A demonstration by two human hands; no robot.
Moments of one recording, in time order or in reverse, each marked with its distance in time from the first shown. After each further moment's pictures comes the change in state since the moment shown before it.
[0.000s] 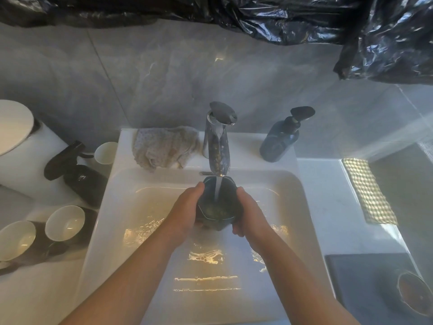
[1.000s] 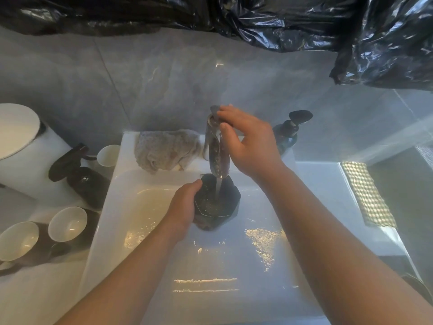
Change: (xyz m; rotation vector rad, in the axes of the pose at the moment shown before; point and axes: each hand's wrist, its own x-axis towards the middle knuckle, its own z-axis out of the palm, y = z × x) left_hand 0.006 0.009 -0.001 -0.149 0.106 0.046; right_hand 0.019 -0.128 -0.012 -0.583 0.353 -1.034
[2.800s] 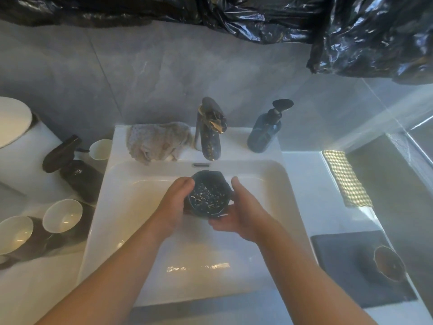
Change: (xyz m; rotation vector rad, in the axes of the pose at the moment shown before) left_hand -0.017 -0.020 -0.021 0.015 -0.203 0.157; right_hand -0.136 0.024 0.026 0.997 -0.376 1.339
